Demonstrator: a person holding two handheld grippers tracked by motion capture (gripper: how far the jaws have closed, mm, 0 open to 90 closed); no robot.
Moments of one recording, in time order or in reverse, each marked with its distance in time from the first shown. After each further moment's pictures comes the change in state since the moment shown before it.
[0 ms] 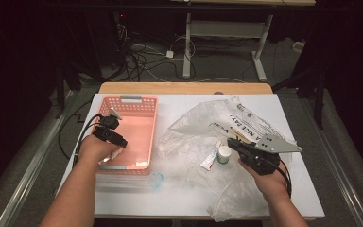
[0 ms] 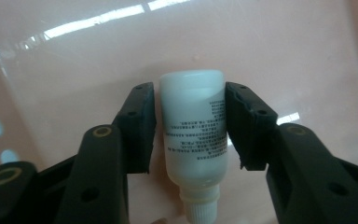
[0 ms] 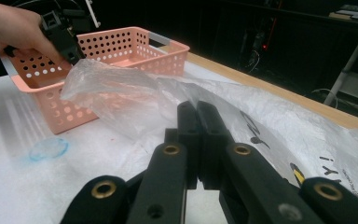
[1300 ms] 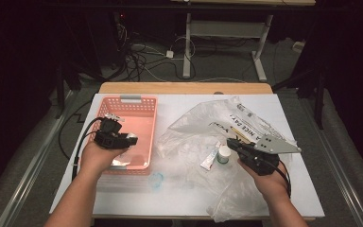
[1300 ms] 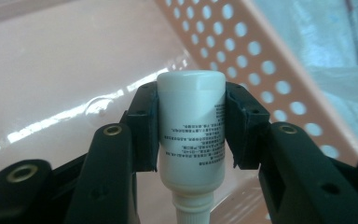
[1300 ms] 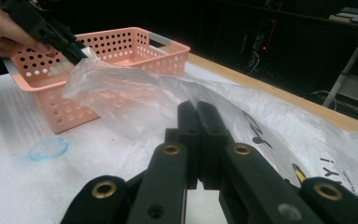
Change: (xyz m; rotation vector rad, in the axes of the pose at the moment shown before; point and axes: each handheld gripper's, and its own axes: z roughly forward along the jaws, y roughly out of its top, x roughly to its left) left arm -0.043 -0.035 -0.041 -0.371 -0.128 0.147; right arm 0.003 0.001 0.000 -0.001 -0.002 -0.012
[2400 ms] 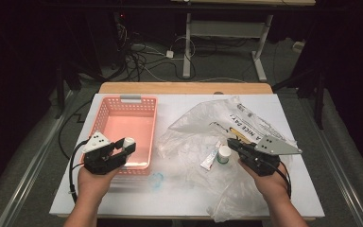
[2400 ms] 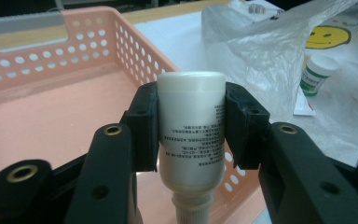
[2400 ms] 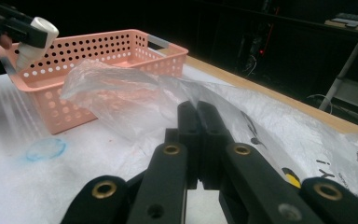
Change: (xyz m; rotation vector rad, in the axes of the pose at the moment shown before) left arm -0.043 -0.061 -0.037 -0.437 0.011 0.082; right arm 0.001 -0.001 -0.001 -0.015 -0.007 -0.011
